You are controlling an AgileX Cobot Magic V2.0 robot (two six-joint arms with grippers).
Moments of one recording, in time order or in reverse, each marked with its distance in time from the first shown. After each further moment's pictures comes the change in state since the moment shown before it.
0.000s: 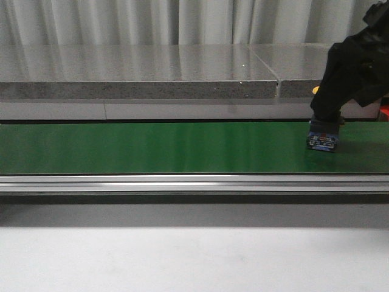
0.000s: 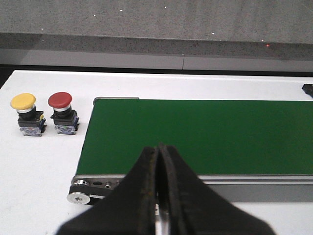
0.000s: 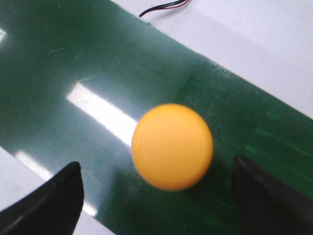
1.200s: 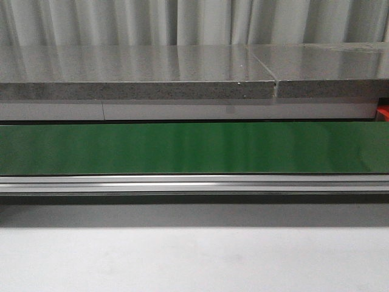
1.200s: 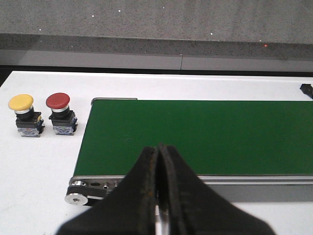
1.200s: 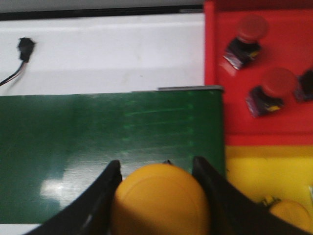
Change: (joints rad) left arm 0.000 0.000 0.000 0.000 0.000 0.000; right arm -0.520 -0.277 0.000 -0.007 0.143 0.169
